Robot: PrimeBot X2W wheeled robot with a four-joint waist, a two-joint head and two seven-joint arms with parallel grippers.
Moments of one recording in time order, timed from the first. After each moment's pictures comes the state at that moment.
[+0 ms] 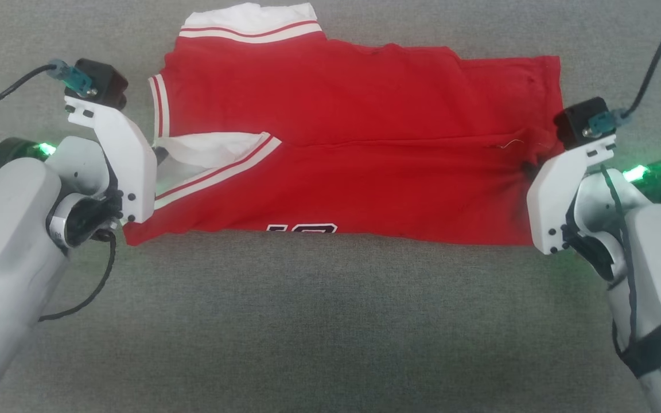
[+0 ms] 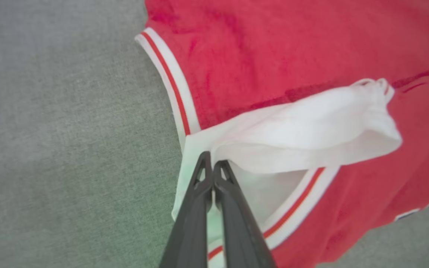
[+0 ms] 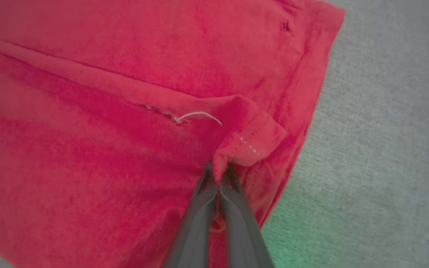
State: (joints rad) left arm -0.93 0.61 -0.75 0.53 -0.95 -0.02 0.52; right arm -0.59 -0.27 0.19 0.33 0.26 0.13 0.61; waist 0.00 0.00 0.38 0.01
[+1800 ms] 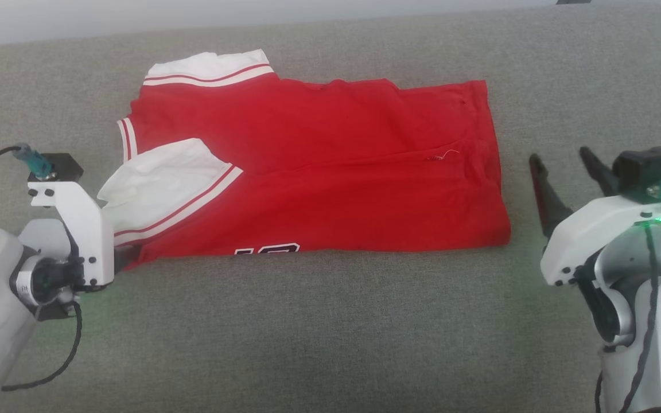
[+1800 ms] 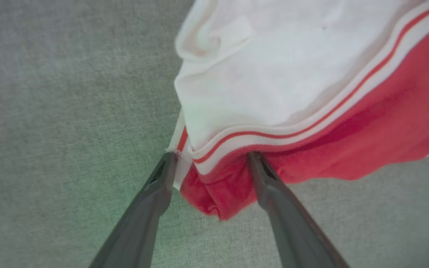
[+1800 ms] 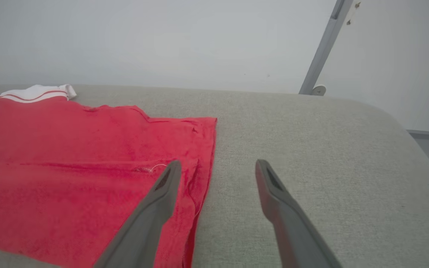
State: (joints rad) left arm -0.76 0.68 -0.73 0.61 -1.10 0.06 0.67; right arm -0.33 -0.06 -0.08 -0.01 0.10 0.13 0.34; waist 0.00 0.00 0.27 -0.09
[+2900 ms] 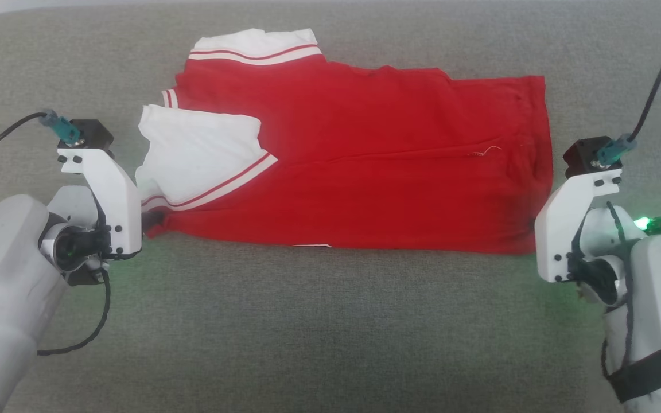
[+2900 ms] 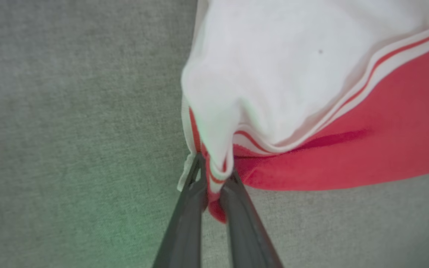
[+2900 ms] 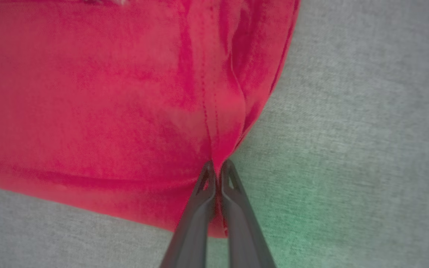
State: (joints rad) left arm -0.89 0.56 -0.75 0.79 -1.11 -0.08 0.63; right arm -0.49 -0.14 -0.04 0.29 0.19 0.13 0.87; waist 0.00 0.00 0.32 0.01
